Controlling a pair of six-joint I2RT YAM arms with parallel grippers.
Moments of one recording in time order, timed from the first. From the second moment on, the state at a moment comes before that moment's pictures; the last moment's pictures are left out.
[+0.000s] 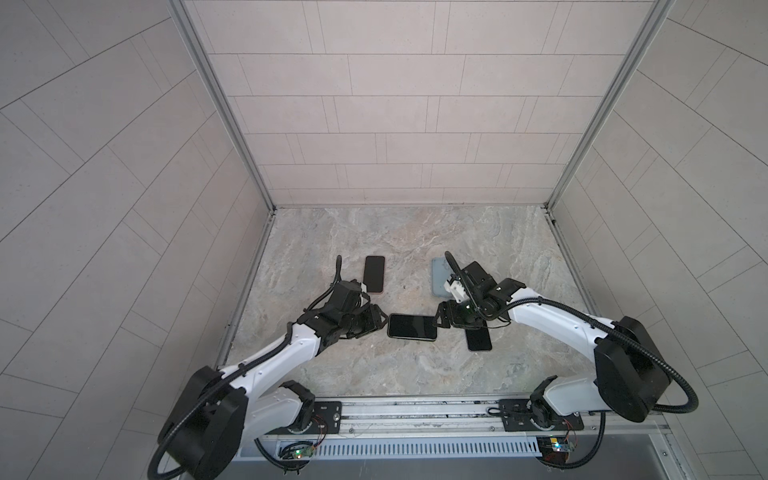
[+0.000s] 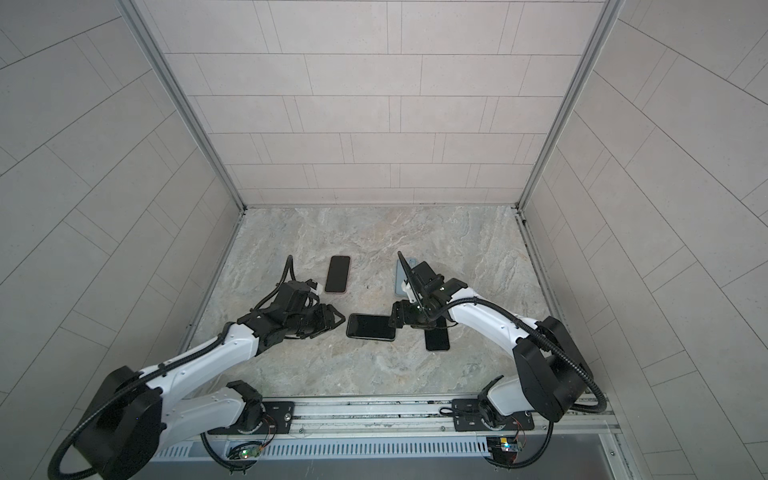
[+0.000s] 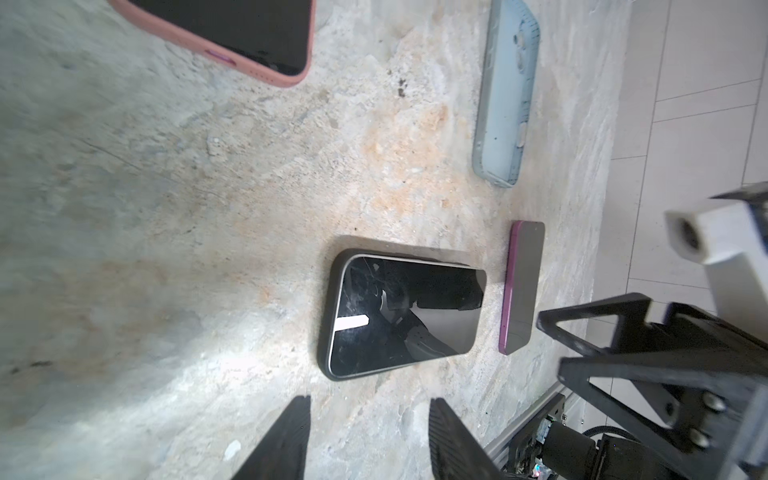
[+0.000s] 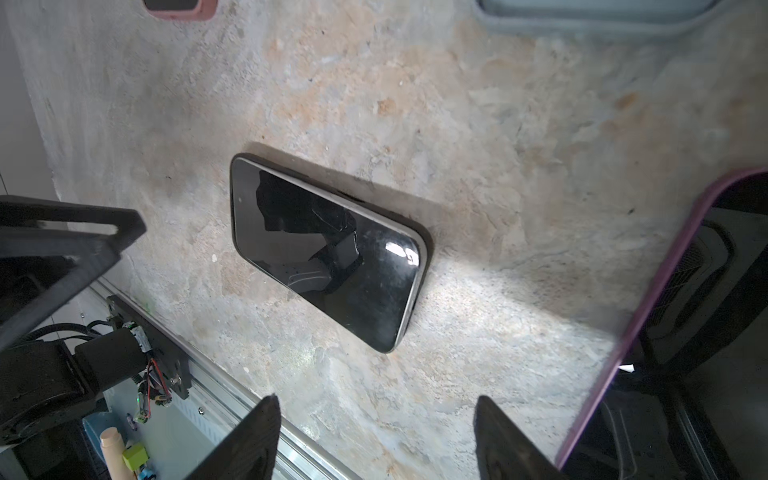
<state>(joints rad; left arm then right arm) -0.54 1.08 0.52 -0.29 0.31 -0.83 0.57 1.42 0.86 -0.61 -0.40 0.57</state>
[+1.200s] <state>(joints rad) -0.69 1.10 0.52 -0.20 0.06 -0.85 0.63 1.44 0.86 -0.56 -0.35 0.69</state>
